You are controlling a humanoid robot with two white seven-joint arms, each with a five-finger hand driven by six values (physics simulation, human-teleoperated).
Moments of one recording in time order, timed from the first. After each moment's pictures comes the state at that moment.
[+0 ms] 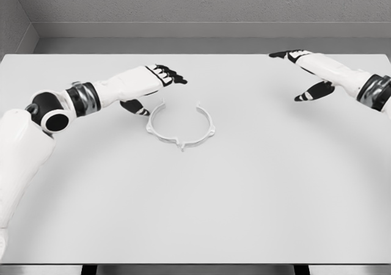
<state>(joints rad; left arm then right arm) -0.64 0.38 -0.44 -1.24 -0.68 -0.61 -0.46 -0.62 -0.52 0.25 -1.07 0.37 -0.61 0.56</state>
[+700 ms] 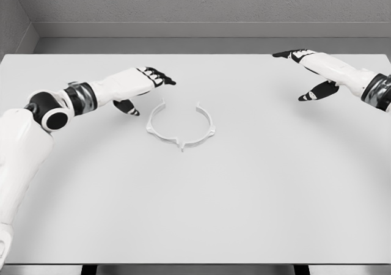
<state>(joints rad) -0.64 0.35 -0.38 -1.15 -0.80 -0.61 -0.48 -0.62 -0.54 0.25 -1.07 0.37 -0.61 0.56</state>
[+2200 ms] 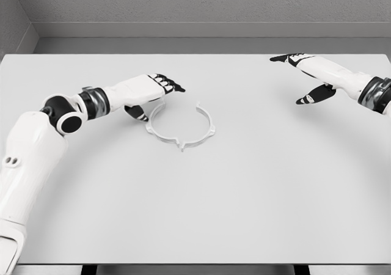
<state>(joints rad) -0.64 0.29 -0.39 -1.12 -0.85 -0.61 -0.48 -0.61 -0.54 0.26 -1.07 0.37 -0.61 0.56</state>
